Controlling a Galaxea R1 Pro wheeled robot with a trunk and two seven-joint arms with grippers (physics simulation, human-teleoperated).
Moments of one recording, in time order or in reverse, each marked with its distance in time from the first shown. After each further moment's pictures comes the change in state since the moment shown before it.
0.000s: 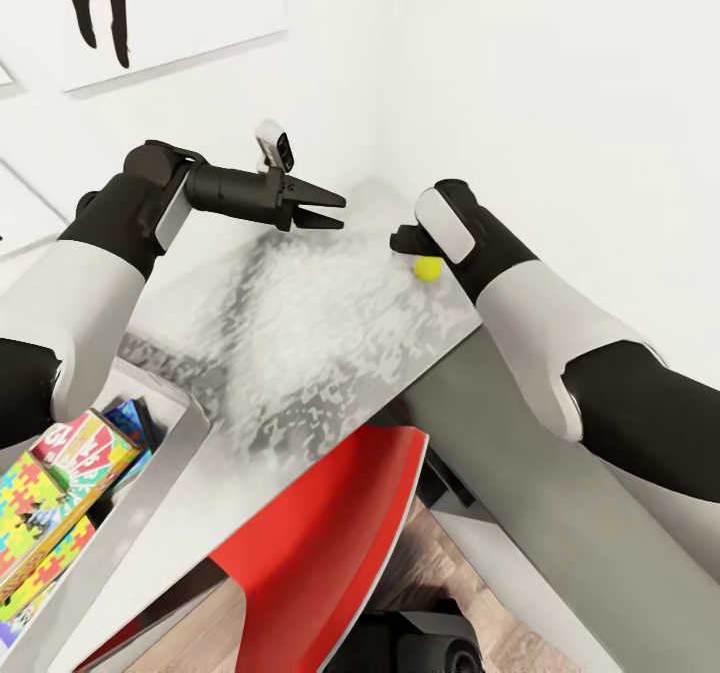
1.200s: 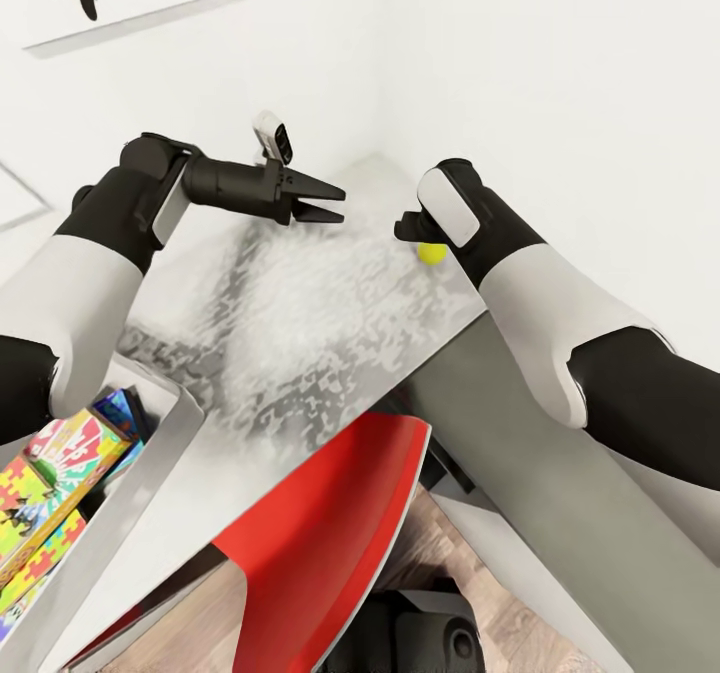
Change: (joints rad) left arm -0.012 0.000 0.004 -0.006 0.003 0.000 0.000; right arm -0.046 0.000 -0.001 0.000 -0.008 0.037 -0.051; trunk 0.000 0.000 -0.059
